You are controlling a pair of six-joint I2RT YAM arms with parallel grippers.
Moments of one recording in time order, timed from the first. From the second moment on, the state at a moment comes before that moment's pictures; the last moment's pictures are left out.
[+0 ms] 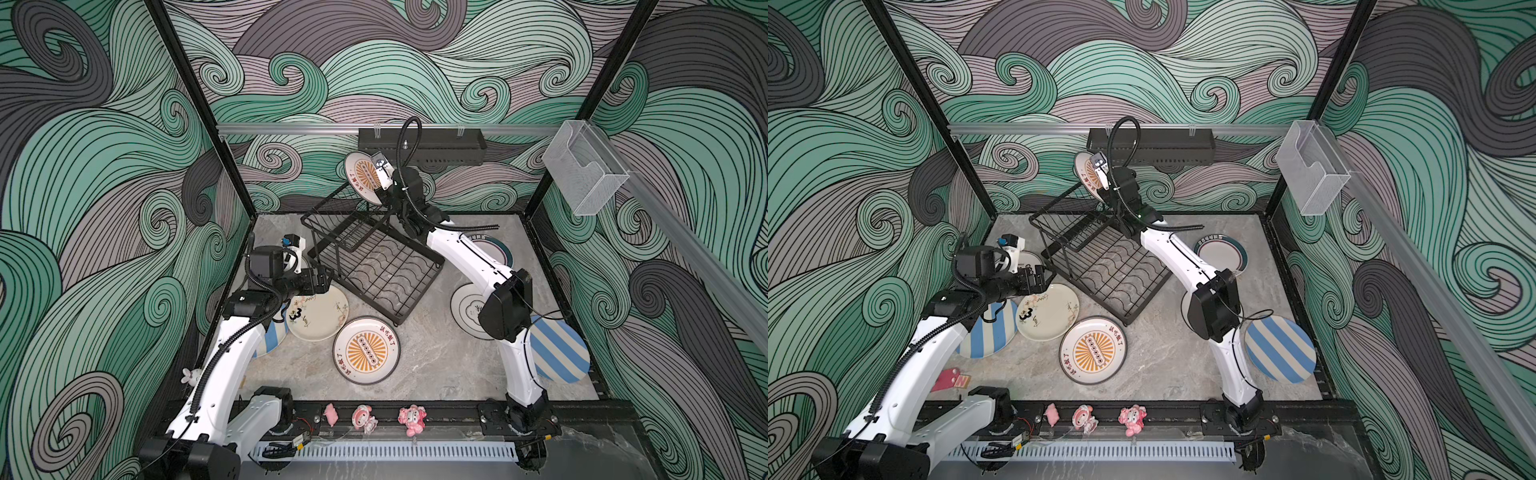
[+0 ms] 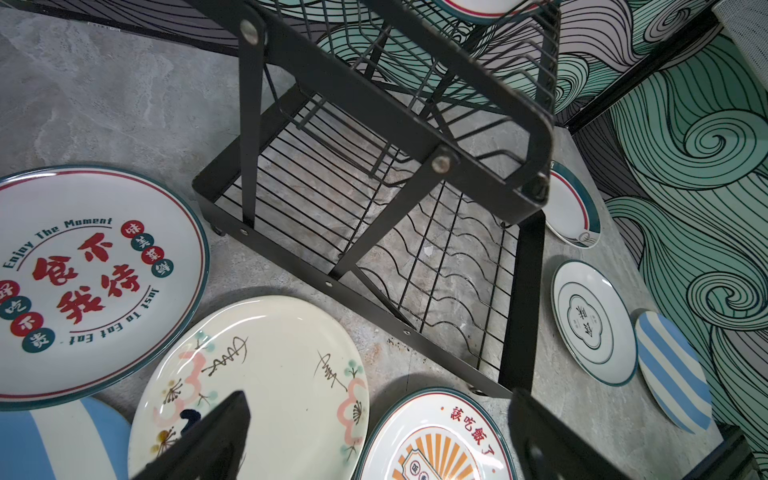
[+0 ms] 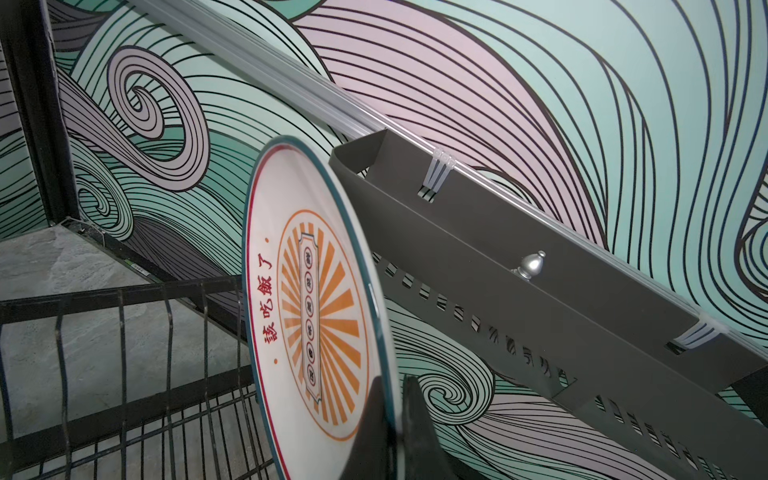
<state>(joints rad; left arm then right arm) -0.07 0.99 0.94 -0.61 0.33 -0.20 0.65 2.17 2.20 -0.12 0.40 -0.42</state>
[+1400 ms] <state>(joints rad) -0.07 0.98 0.94 -0.62 0.33 -0.19 0.63 2.04 2.25 -0.40 0.38 -0.31</state>
